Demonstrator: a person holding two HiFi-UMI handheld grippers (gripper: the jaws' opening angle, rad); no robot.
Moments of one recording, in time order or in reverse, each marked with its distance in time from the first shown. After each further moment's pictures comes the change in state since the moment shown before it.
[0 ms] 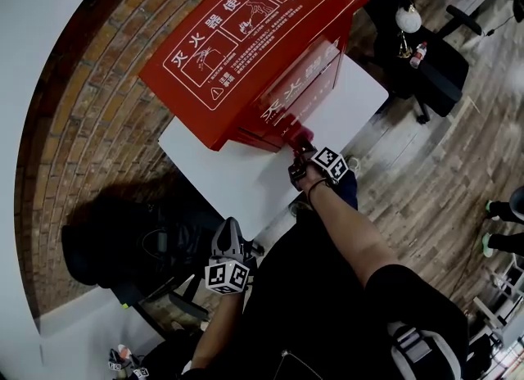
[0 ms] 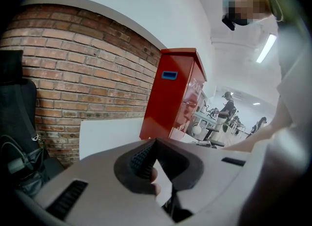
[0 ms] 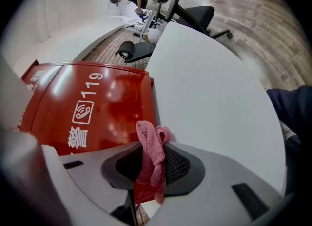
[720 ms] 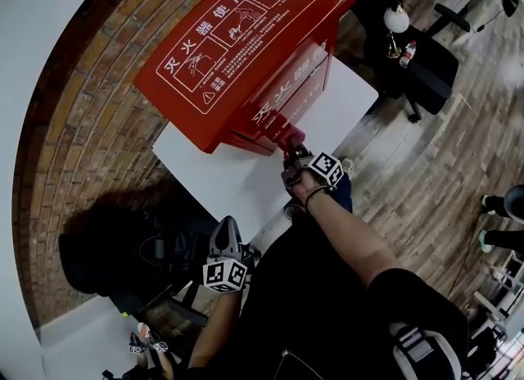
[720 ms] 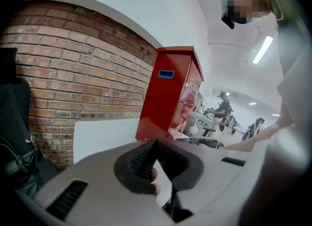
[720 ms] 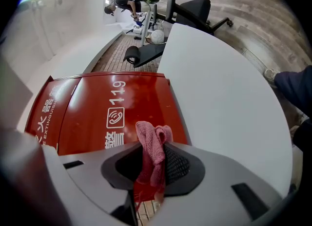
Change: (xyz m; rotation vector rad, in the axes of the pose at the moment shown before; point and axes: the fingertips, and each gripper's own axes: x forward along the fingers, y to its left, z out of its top) left arm 0.012 -0.008 0.003 0.012 0.001 -0.043; right arm -0.026 0.053 -0.004 0.100 0.006 0.168
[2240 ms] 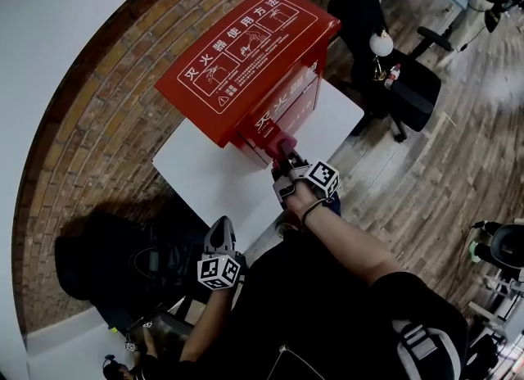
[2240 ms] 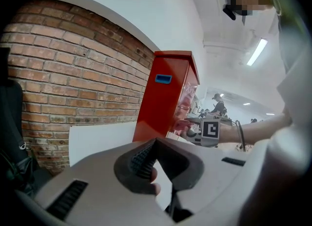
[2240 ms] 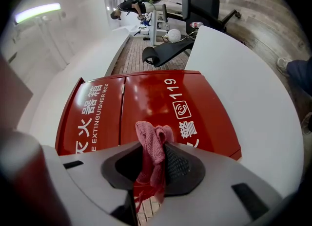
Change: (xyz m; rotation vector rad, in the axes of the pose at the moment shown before) left arm 0.002 0.002 0.015 0.024 -0.016 -0.059; right arm -0.040 0.131 -0.017 0.024 0.011 0.180
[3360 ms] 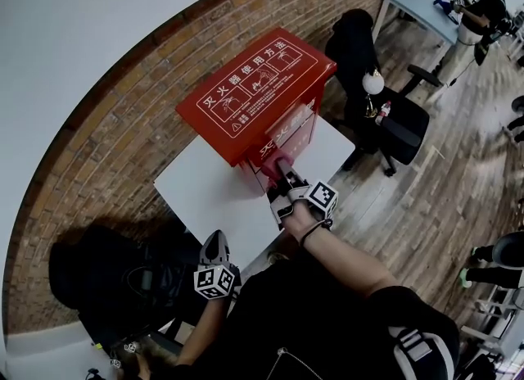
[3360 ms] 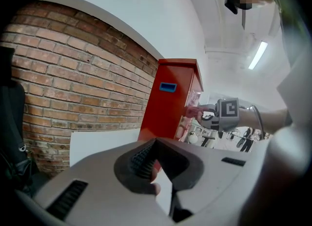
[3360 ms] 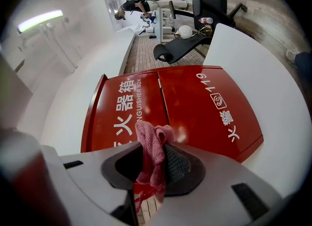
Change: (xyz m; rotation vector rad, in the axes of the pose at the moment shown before) left arm 0.003 0.011 0.023 -0.011 -0.084 0.021; right arm -0.009 0.095 -0.011 0.010 0.016 0.109
